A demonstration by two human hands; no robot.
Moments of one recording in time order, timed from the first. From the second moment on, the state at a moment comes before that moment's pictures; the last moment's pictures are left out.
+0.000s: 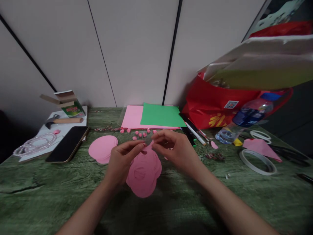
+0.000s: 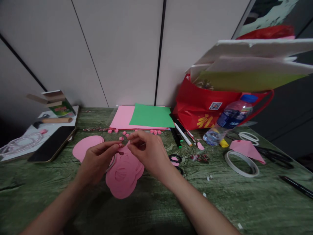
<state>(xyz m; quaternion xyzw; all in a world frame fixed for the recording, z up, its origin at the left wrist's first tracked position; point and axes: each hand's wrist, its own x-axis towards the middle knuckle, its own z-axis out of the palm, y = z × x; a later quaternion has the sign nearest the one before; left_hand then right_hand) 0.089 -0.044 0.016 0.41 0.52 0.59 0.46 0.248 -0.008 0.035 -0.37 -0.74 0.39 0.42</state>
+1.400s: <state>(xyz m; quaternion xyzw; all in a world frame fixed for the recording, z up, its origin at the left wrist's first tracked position) 0.093 -0.047 0.012 0.40 0.46 0.57 0.55 0.246 -0.013 0.034 -0.27 -0.87 0.22 0.36</state>
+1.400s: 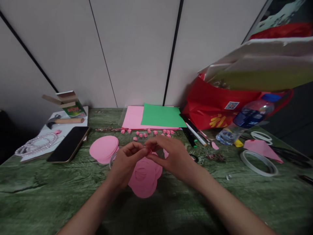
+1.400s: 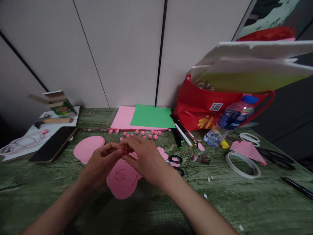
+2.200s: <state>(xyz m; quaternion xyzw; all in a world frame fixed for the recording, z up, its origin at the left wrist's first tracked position) 0.097 -0.054 0.009 0.55 0.52 0.59 0.29 0.248 -0.012 0.039 -0.32 -0.80 0.33 0.38</state>
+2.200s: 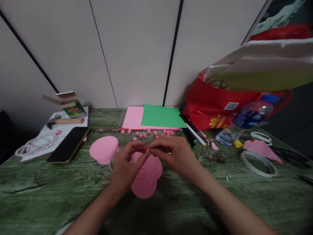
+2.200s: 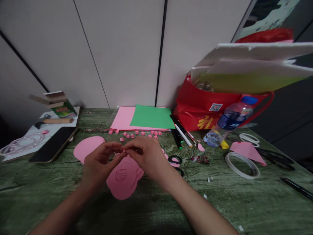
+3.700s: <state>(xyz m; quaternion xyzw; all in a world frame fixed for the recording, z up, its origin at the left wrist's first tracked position) 0.093 -0.052 0.003 0.65 0.52 0.51 0.23 0.243 -0.014 0.020 -0.30 -0.90 0.10 0.29</state>
